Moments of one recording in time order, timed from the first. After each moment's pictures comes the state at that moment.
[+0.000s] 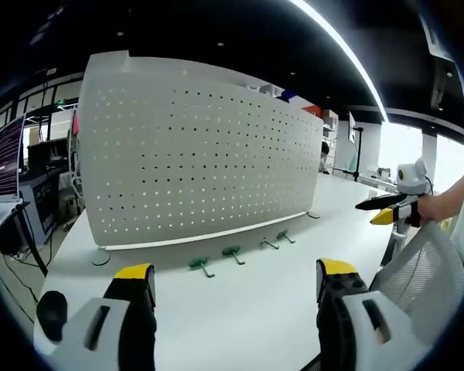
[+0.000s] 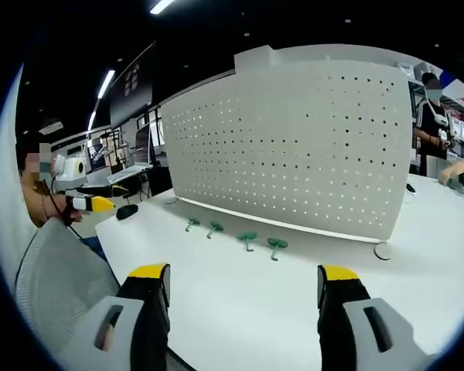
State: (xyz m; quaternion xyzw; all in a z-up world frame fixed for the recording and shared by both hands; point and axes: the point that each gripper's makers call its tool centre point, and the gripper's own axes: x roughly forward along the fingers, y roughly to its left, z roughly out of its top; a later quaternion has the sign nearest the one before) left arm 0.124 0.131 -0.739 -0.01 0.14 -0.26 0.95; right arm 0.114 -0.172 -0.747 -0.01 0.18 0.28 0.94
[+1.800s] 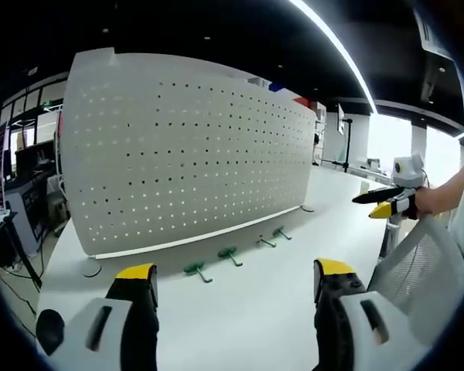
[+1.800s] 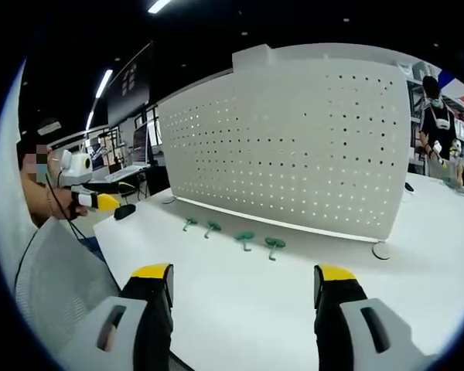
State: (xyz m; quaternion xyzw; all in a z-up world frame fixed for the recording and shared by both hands) left arm 0.145 0.122 -0.739 0.01 0.16 -0.30 0.94; right arm 0.117 -0.174 -0.748 -0.01 0.19 0.27 0.94
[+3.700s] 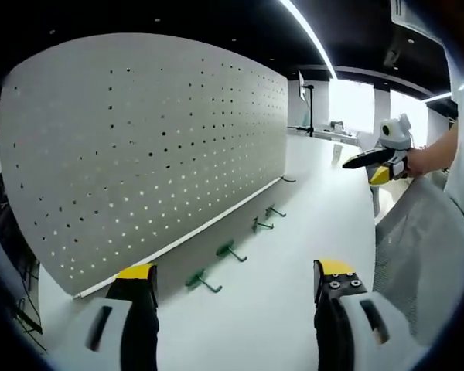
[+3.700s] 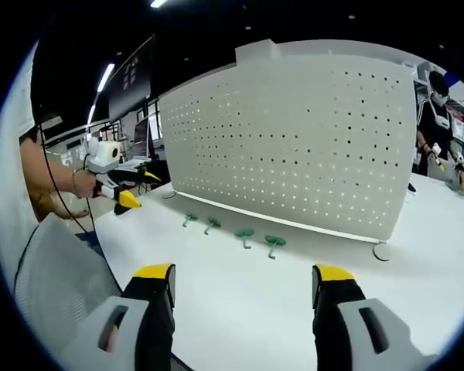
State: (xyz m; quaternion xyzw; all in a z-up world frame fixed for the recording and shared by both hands) left arm 0.198 0.110 -0.766 0.10 0.20 -0.41 0.88; right arm 0.122 -0.174 -0.750 -0.02 0.20 0.28 0.94
